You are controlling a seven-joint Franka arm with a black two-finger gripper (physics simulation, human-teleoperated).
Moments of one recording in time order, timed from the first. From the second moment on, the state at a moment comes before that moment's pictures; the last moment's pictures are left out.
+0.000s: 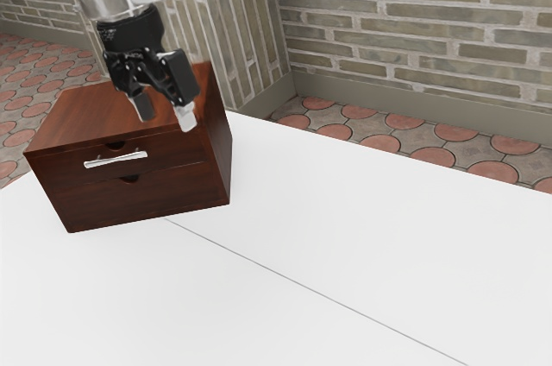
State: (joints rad) arm -0.05 0.06 0.20 -1.19 -0.08 1.21 0.11
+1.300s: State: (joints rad) arm 0.13 -0.18 0.22 -1.79 0.08 1.74 1.24
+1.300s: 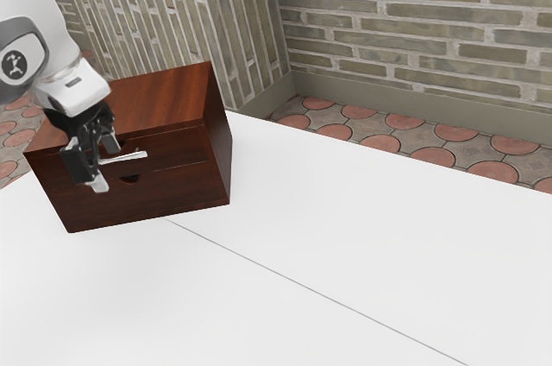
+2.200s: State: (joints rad) arm 0.13 -0.03 0.31 -1.72 0.01 1.84 1.44
